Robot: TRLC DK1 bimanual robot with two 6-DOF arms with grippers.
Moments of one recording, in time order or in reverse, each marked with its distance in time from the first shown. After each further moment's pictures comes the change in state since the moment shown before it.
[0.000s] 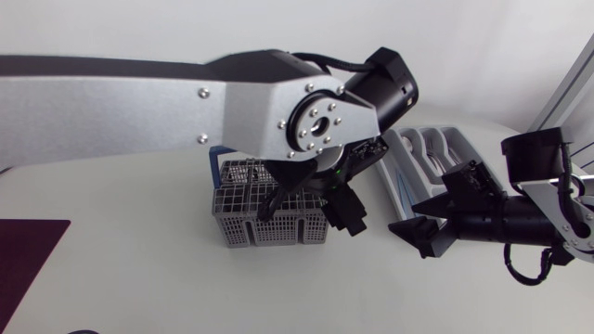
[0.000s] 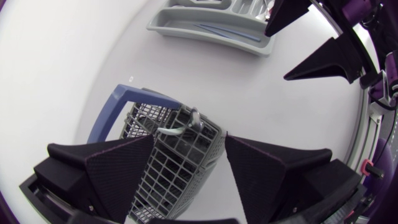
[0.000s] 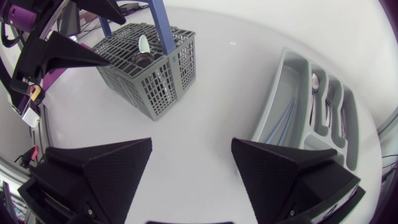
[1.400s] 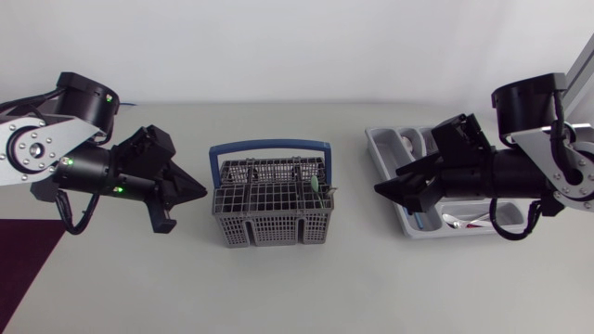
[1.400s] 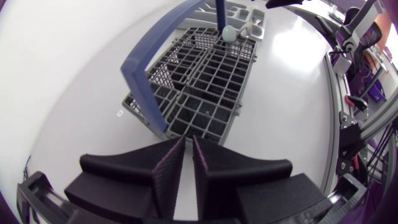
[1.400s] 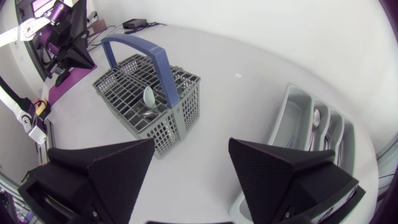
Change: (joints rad) left arm 0.809 -0.541 -0.720 0.288 0.848 0.576; right arm 0.059 0.111 0.199 0.011 -0.029 0.041
